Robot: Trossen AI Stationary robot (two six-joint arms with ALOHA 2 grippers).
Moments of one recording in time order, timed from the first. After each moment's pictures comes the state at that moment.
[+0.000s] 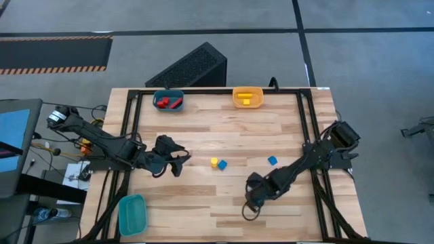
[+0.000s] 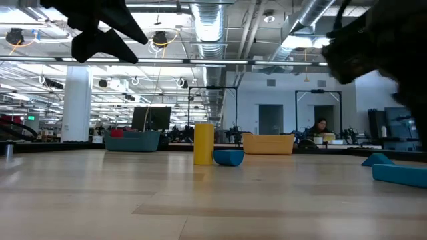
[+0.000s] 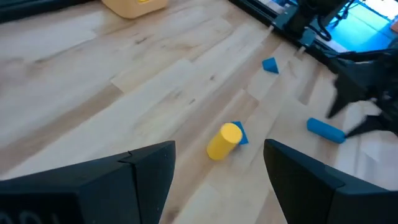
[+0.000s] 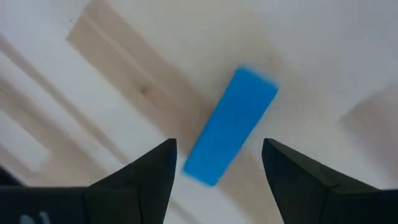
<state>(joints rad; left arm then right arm) -0.41 1.10 0.72 -0.35 -0.67 -0.91 0.56 1.76 1.10 -0.68 -0.05 1.39</state>
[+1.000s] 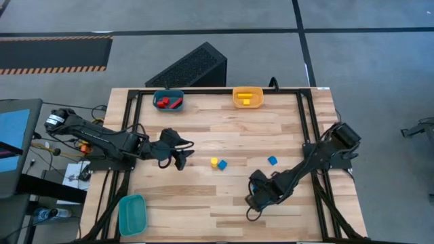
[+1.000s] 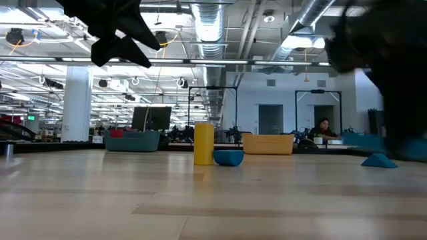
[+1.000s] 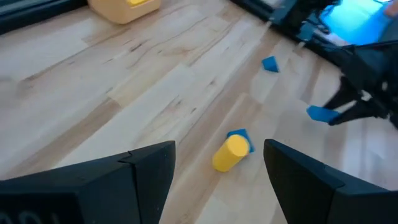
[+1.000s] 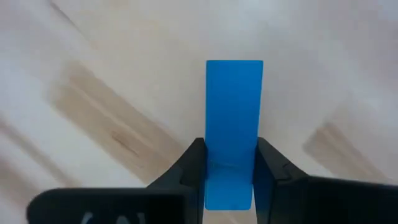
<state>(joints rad) -0.26 1.10 0.72 -0.28 -0.50 -0.74 0.61 1.75 1.09 -0.71 0.21 1.49</state>
